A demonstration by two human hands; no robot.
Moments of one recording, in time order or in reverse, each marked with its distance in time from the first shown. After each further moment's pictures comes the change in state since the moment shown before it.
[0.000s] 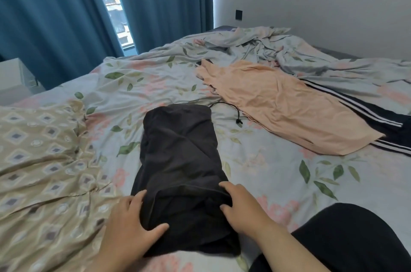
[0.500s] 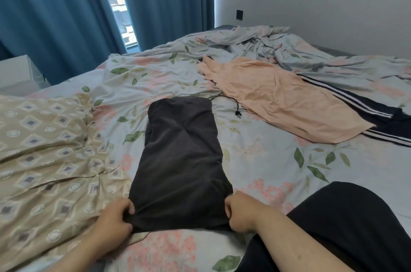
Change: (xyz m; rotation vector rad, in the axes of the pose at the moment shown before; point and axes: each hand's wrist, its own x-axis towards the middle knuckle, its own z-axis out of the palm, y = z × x) left_hand -0.015 -0.054 -0.016 -0.241 -0.101 -0.079; right_hand -0.037 -0.002 0.002 -0.279 -0.312 0.059
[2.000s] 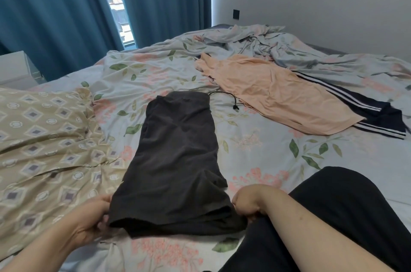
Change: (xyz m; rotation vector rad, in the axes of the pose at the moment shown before) left_hand -0.013 0.000 -0.045 -0.986 -0.308 -0.719; right_hand -0.013 -0.003 -0.012 -0.061 -0.297 0.250
